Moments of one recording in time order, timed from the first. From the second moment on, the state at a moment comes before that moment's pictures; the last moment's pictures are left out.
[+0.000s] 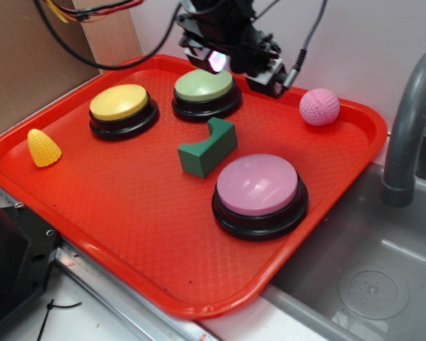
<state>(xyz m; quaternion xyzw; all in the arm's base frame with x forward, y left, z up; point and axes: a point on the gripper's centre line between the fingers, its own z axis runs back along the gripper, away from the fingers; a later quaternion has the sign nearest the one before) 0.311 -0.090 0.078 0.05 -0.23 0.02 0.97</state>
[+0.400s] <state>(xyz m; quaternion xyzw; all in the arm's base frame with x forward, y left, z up) 0.339 -0.112 0.056 -0.01 -0.24 -0.02 0.97</state>
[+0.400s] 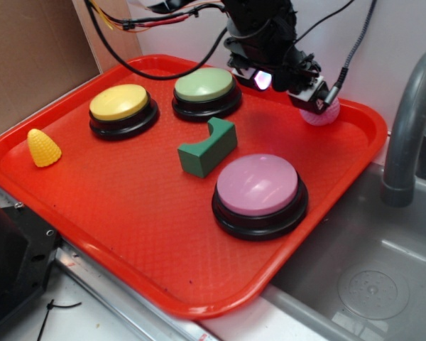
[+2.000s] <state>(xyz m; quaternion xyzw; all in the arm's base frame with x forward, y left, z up) 0.343 -0.140 0.025 -0.03 -0.15 -0.02 0.99</state>
